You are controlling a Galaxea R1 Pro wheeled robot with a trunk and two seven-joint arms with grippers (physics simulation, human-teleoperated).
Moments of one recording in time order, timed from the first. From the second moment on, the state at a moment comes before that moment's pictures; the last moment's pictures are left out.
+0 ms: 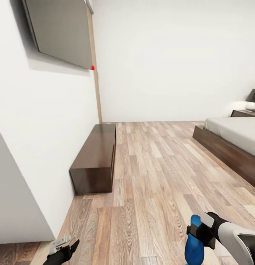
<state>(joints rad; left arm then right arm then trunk) -0.21 0.09 0.29 -0.61 0.21 0.00 -0.41 -0.84 -0.22 -0.02 0.04 -0.57 0.55 -0.20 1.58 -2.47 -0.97</state>
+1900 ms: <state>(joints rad) -0.21 0.09 0.29 -0.61 0.21 0.00 -0.40 -0.84 -0.22 -0.02 0.04 -0.57 0.55 -0.20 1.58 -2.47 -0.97</state>
